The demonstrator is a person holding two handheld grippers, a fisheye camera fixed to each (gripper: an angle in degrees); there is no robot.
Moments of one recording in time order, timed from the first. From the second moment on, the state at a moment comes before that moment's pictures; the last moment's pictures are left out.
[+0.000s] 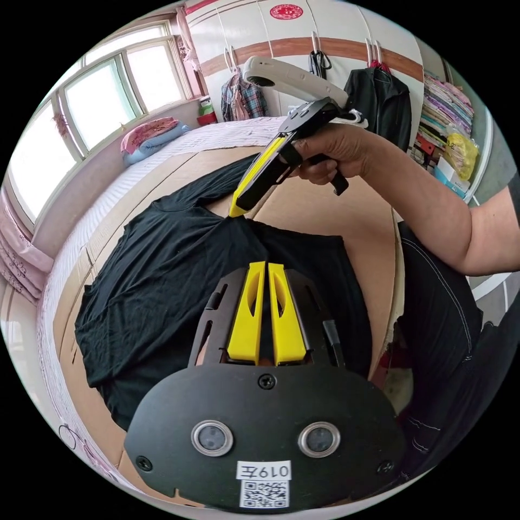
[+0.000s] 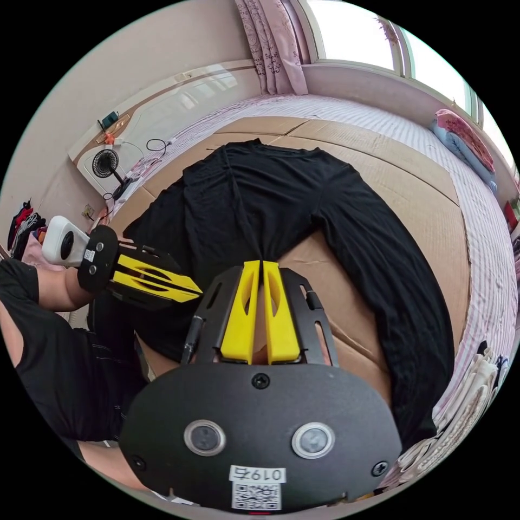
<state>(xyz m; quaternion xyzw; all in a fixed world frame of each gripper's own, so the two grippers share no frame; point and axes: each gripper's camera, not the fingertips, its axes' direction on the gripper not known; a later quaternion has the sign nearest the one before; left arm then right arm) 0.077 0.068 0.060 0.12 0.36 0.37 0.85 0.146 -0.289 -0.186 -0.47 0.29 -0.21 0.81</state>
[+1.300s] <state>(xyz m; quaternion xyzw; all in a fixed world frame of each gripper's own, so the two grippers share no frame) -0.274 0.048 0.378 0.02 0.29 0.06 0.96 0.018 0.119 0.106 -0.43 0.37 -0.66 0.49</state>
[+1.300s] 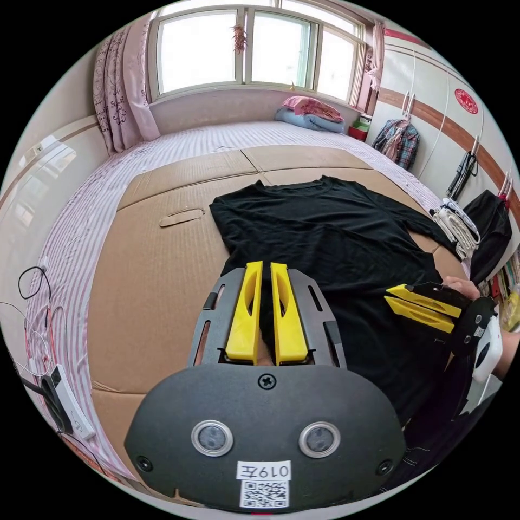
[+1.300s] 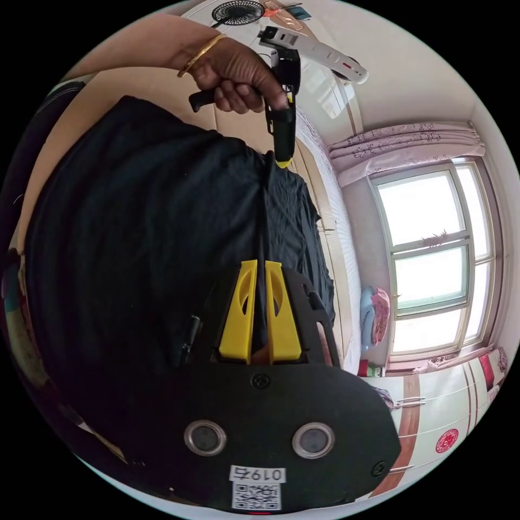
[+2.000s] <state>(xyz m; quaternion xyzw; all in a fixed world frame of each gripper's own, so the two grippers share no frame) -0.379 0.056 0.531 -0.12 0.39 -0.18 0.90 0.018 0.186 0.183 -0.42 0.38 -0.68 0.47</state>
